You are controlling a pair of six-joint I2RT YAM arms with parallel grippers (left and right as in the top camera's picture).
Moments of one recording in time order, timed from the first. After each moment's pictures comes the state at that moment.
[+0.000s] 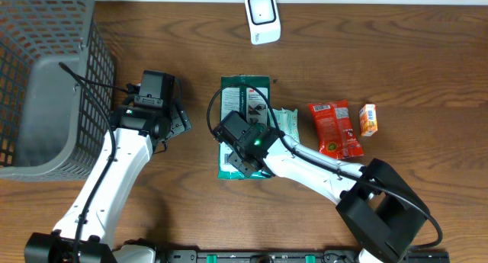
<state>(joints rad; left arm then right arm) -0.17 1.42 1.03 -0.83 -0.19 -0.56 0.87 1.86 1.17 -0.57 0.11 -0.03</state>
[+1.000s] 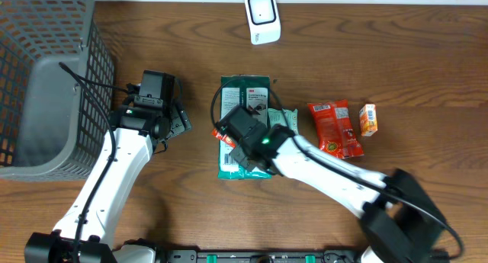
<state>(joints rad) -0.17 1.42 1.03 -0.83 -0.19 -0.56 0.85 1.76 1.17 -0.58 0.12 -0.02</state>
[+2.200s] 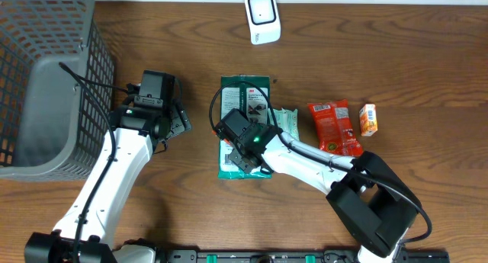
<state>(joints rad) -0.17 1.42 1.03 -0.83 -0.19 -0.56 0.84 1.92 1.17 -0.52 0.10 -0.01</state>
